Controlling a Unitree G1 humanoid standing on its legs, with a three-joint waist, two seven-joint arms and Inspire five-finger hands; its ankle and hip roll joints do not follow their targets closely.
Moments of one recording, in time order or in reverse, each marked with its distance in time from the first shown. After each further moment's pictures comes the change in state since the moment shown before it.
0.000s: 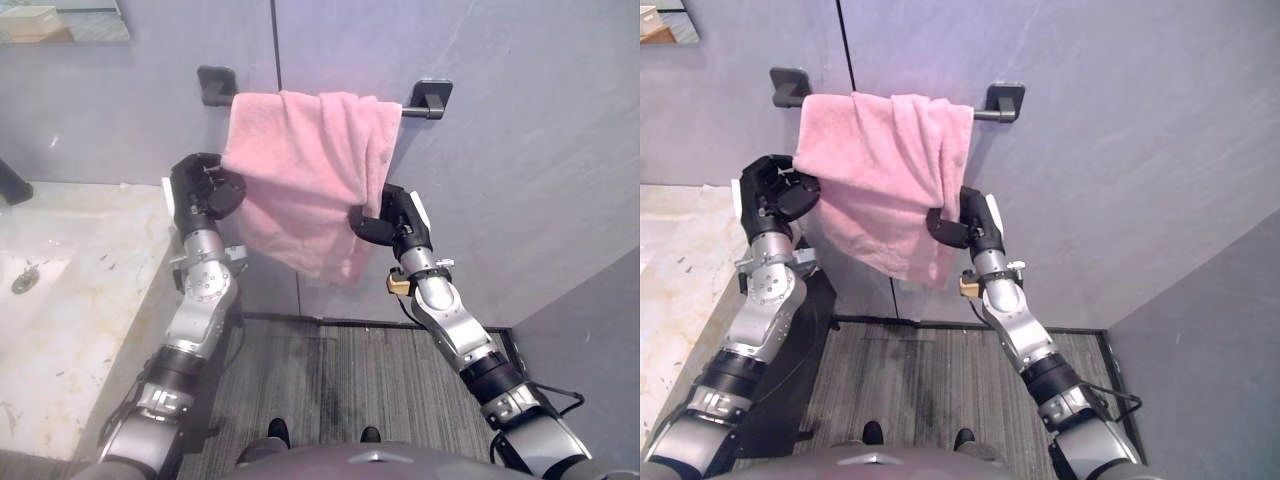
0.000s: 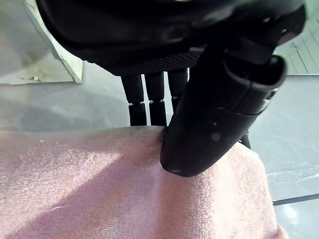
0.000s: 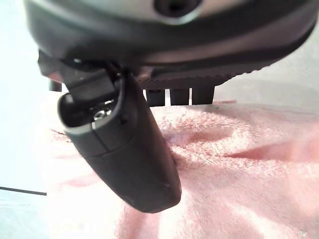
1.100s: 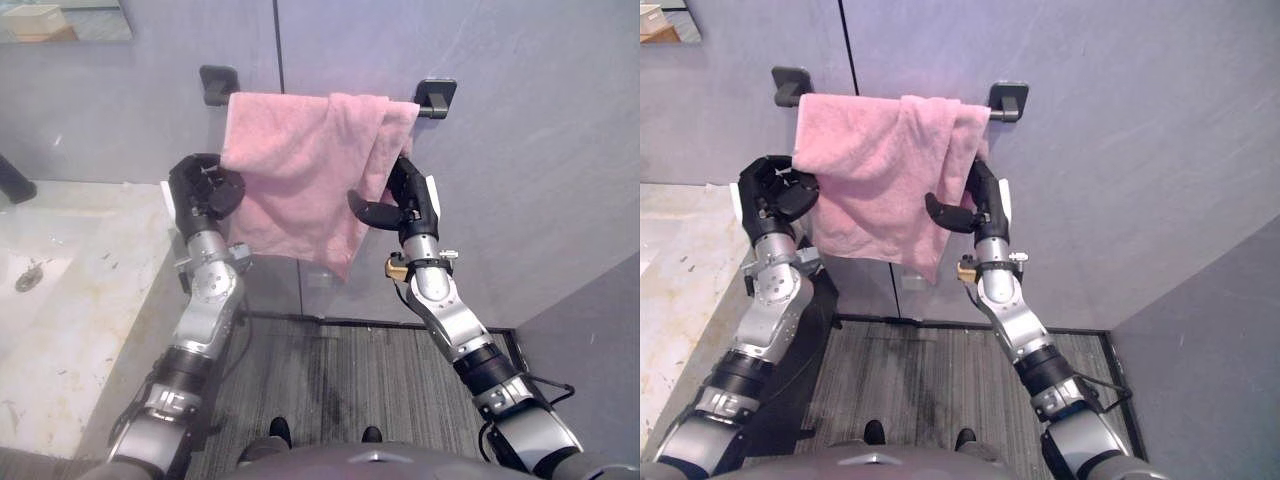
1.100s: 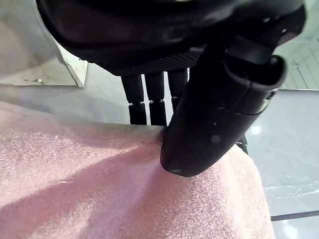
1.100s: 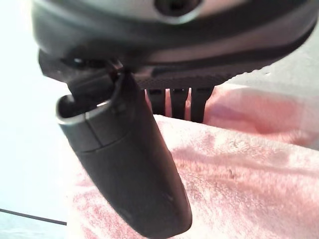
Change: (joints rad) left arm 0.000 -0.041 0.000 -0.008 0.000 -0.017 0.053; right arm -0.040 0.034 -0.027 -0.016 -0.035 -0.021 -0.155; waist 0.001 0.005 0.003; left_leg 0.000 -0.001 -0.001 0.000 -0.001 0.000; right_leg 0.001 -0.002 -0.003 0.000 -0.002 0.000
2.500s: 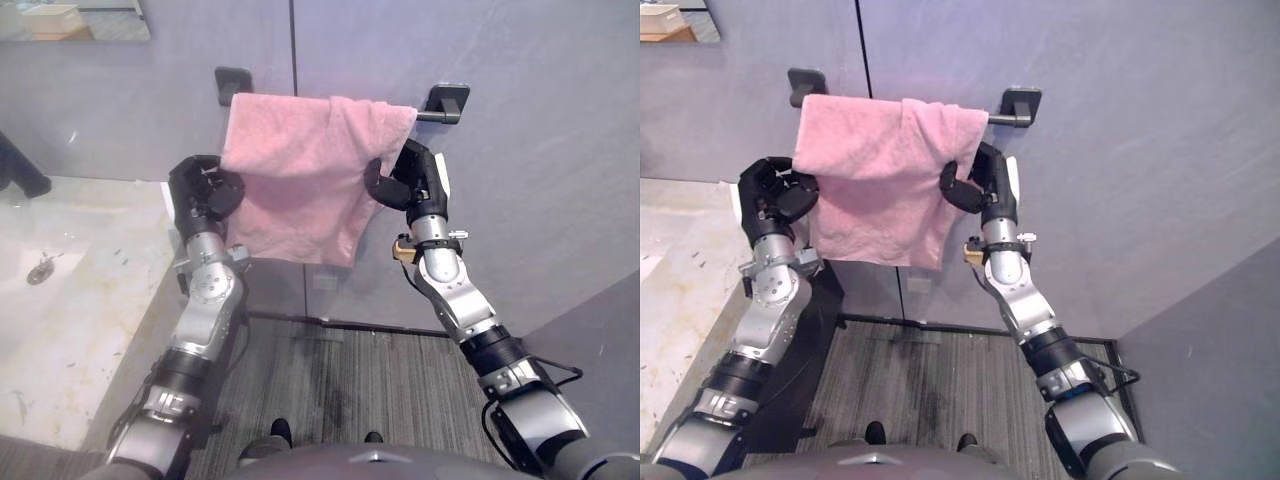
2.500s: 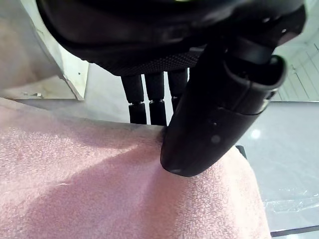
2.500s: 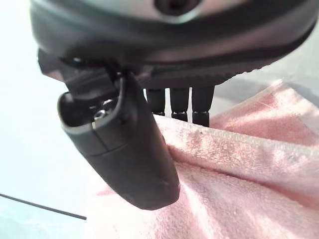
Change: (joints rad) left arm 0.010 0.000 0.010 0.000 0.000 0.000 -0.024; right arm -0.083 -0.026 -0.035 0.005 0.036 0.015 0.033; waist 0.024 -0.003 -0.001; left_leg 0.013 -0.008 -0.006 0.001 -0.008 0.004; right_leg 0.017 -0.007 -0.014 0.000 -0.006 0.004
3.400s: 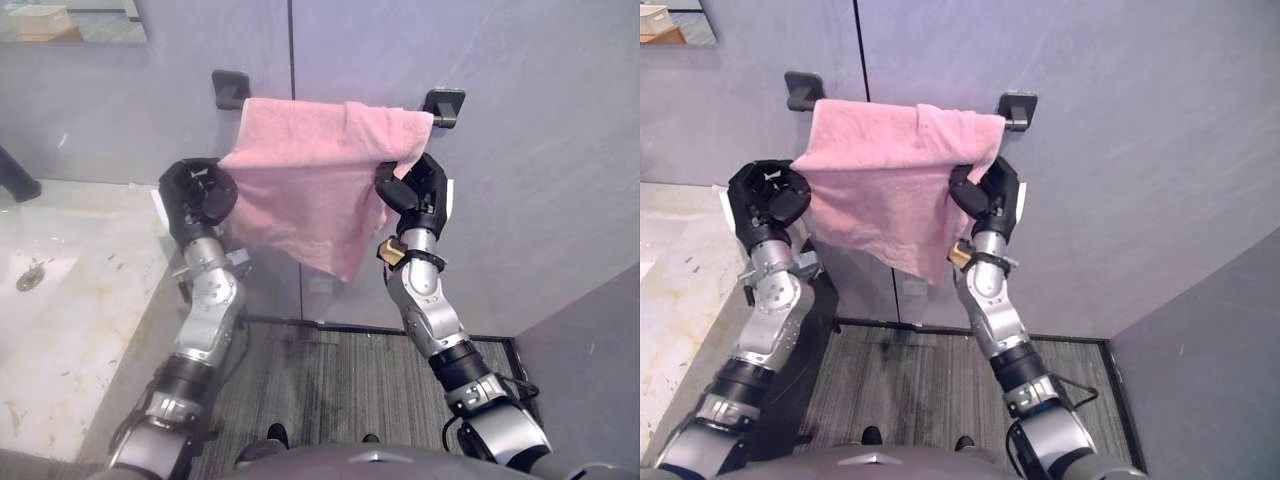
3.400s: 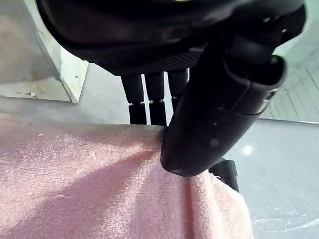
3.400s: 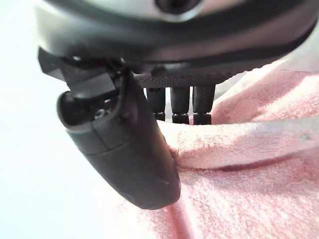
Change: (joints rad) left arm 0.026 -0.032 -0.023 -0.006 0.006 -0.091 0.120; right arm 0.062 0.195 -0.026 0.003 0.119 -0.129 -0.242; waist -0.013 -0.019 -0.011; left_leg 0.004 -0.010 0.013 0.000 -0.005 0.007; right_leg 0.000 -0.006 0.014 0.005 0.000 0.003
